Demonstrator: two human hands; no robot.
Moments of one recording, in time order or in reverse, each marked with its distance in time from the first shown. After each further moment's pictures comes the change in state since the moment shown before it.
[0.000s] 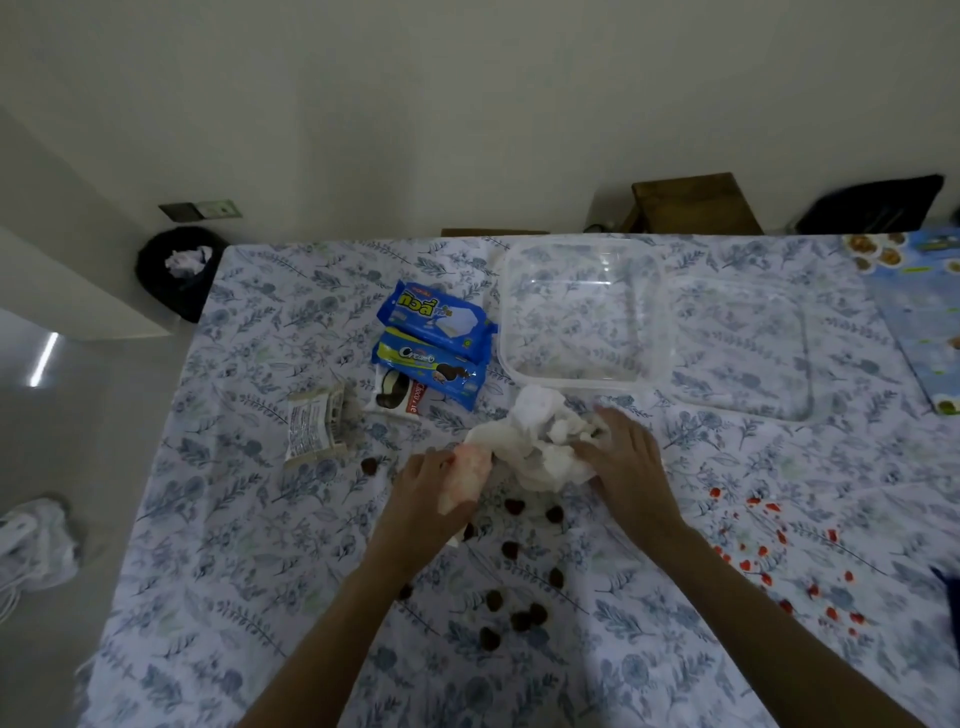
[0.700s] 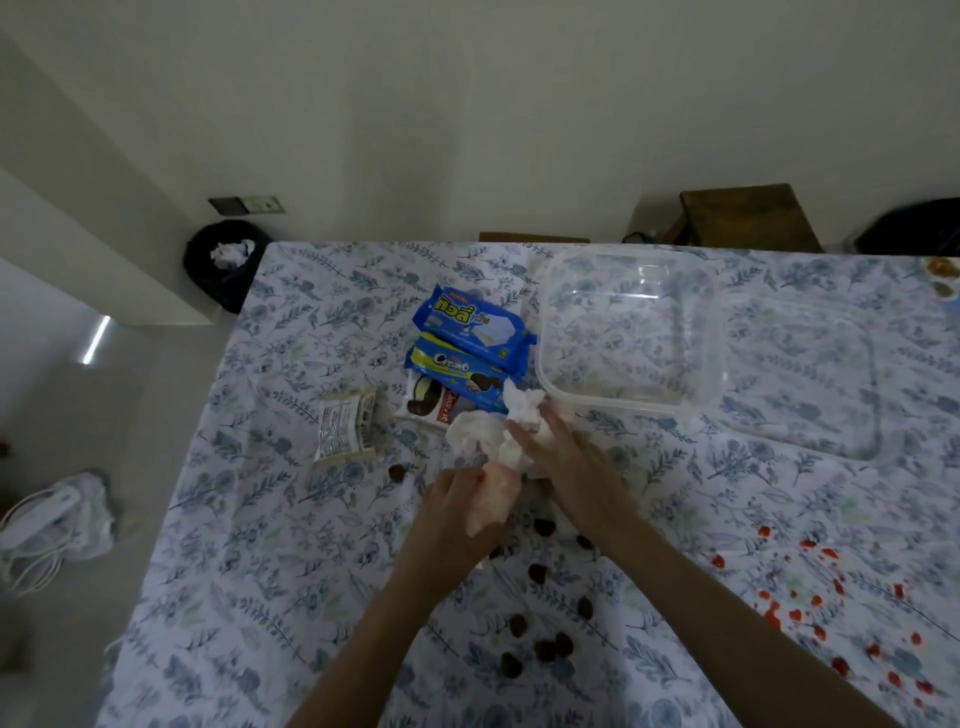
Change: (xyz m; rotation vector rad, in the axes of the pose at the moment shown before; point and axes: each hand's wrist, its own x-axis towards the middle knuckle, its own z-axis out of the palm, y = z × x) left_hand -0.005 0.001 0.001 -0.028 0.019 -0.006; right_hand 0.055 -0.071 0.022 0.104 -0.068 -0.174
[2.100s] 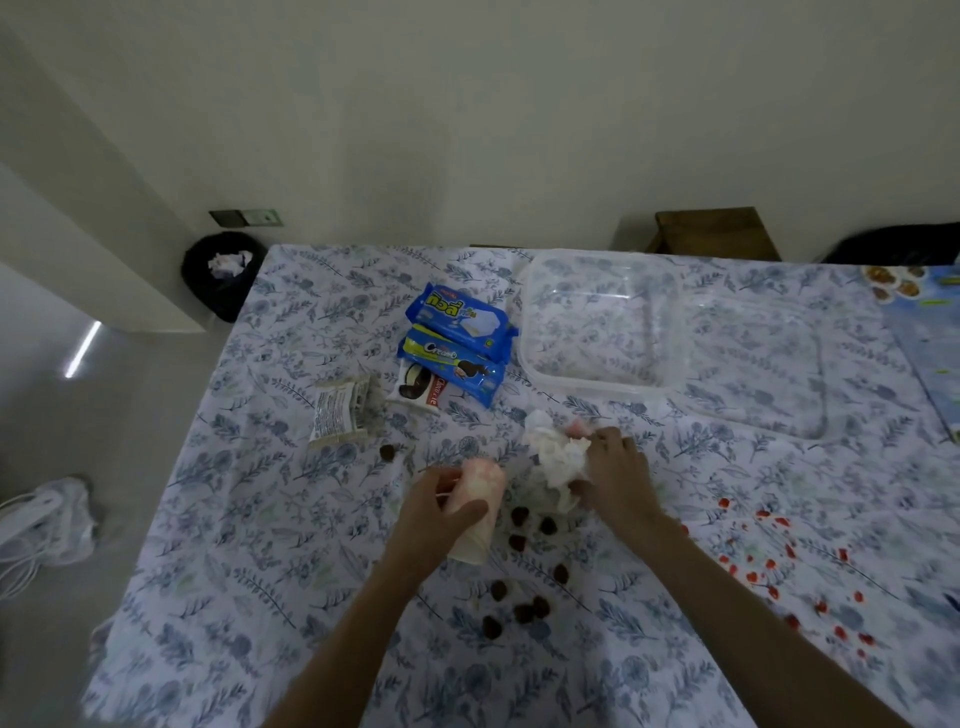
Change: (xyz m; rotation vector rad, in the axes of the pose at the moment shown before) left_hand -0.030 0.013 0.002 -0.501 -0.009 -0.344; right_hand -0.050 0.032 -0.020 -0.117 -0.169 0.368
